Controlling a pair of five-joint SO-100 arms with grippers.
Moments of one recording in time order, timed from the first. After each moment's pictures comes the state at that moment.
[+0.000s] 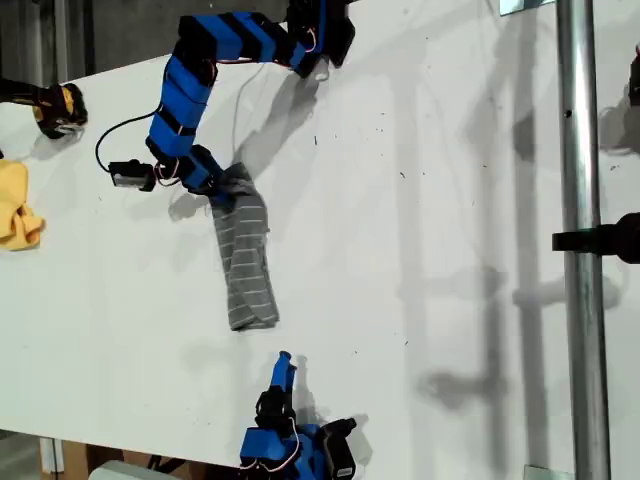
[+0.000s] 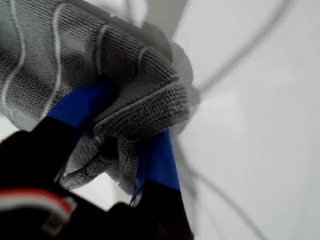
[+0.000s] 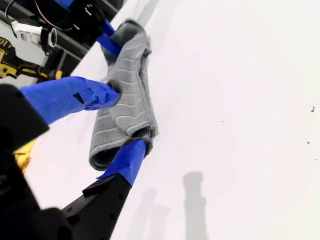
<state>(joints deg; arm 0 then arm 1) -16.8 199.0 169.3 72.1 -76.5 43.9 62.0 79.3 62.7 37.4</state>
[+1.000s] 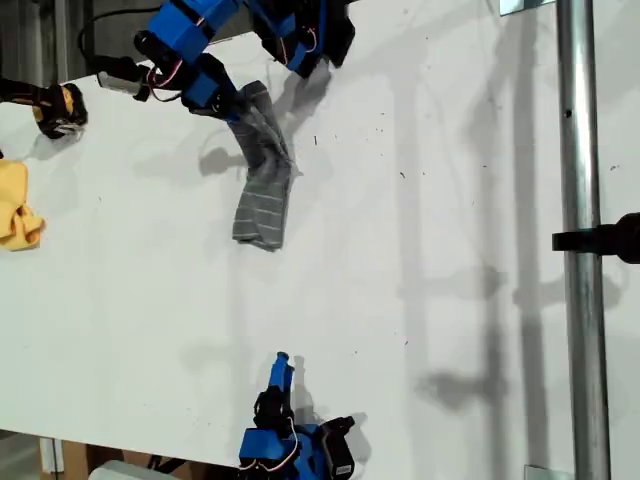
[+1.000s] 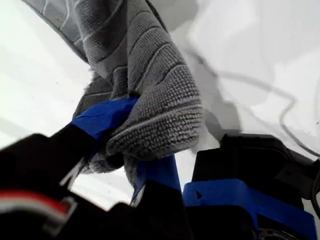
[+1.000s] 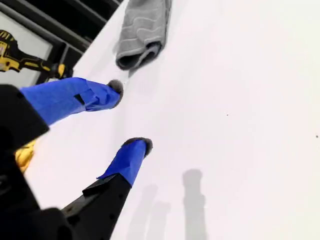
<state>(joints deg) -18.6 199.0 169.3 72.6 -75.8 42.5 124.4 110.2 98.4 55.3</state>
